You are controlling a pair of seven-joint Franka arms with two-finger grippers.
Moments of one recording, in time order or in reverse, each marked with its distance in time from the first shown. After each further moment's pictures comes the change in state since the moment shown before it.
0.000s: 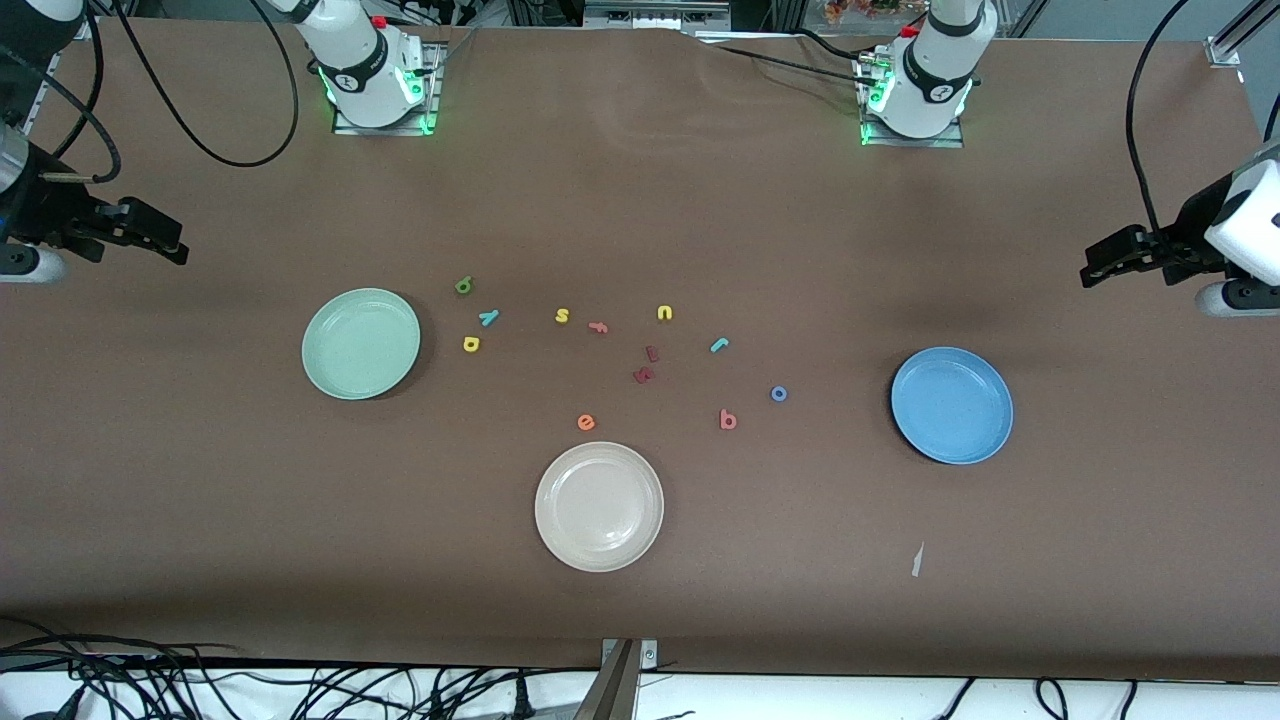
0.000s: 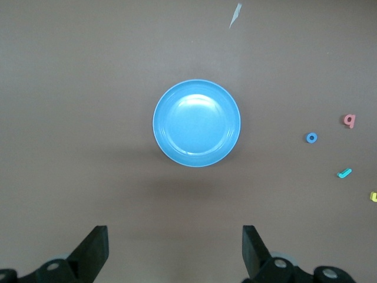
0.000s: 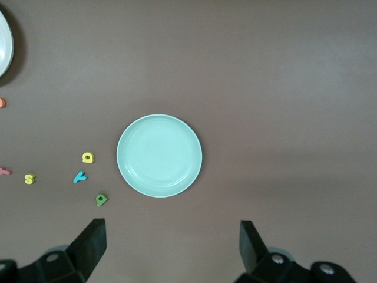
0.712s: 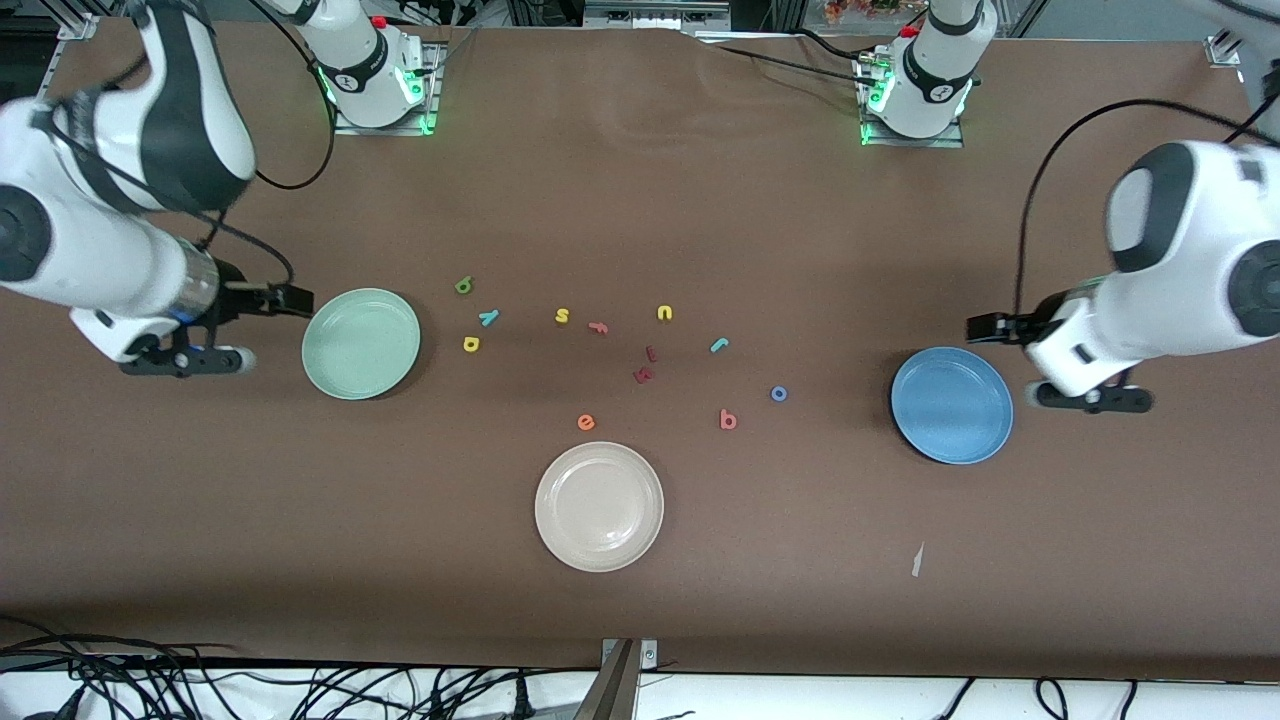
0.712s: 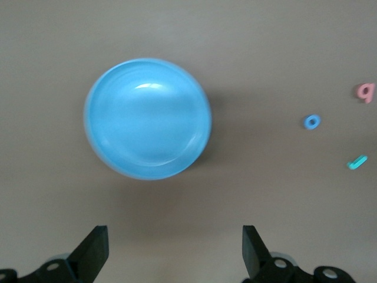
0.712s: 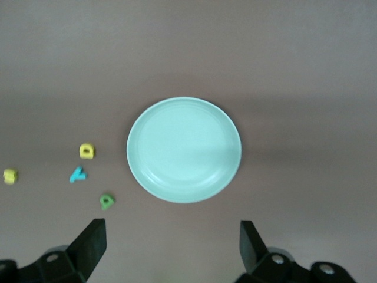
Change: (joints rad) left arm -0.134 0.275 -0.024 0.027 -0.003 0.104 -0.043; right arm 0.115 0.258 0.012 -0.005 0.000 0.075 0.144
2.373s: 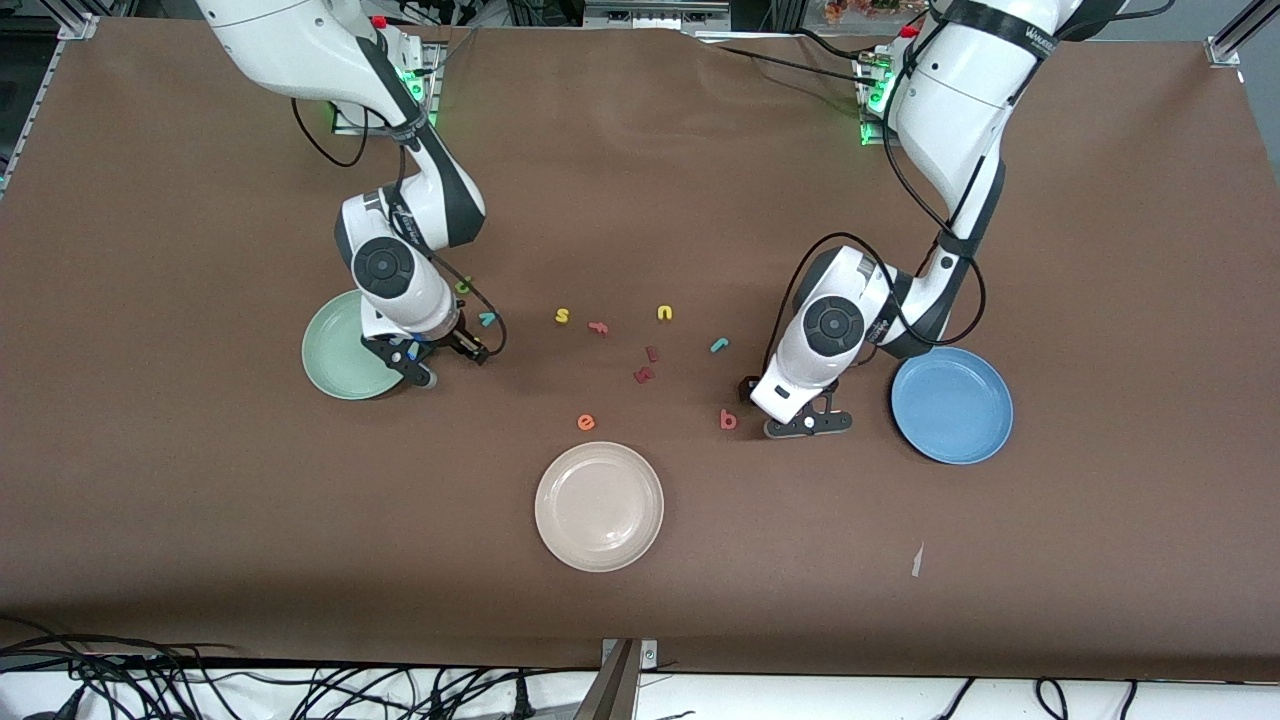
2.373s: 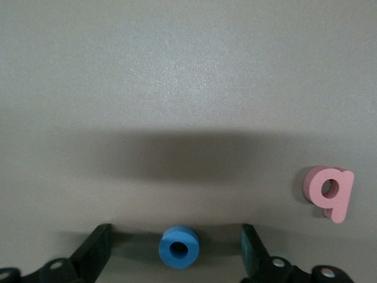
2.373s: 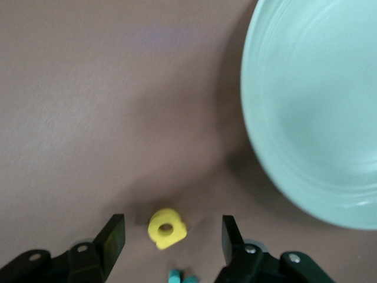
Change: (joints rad) left arm -0.332 0.372 -0.003 -0.144 0.079 0.712 -0.536; right arm 0.300 0.199 0.001 -0.391 0.004 0.742 0.888
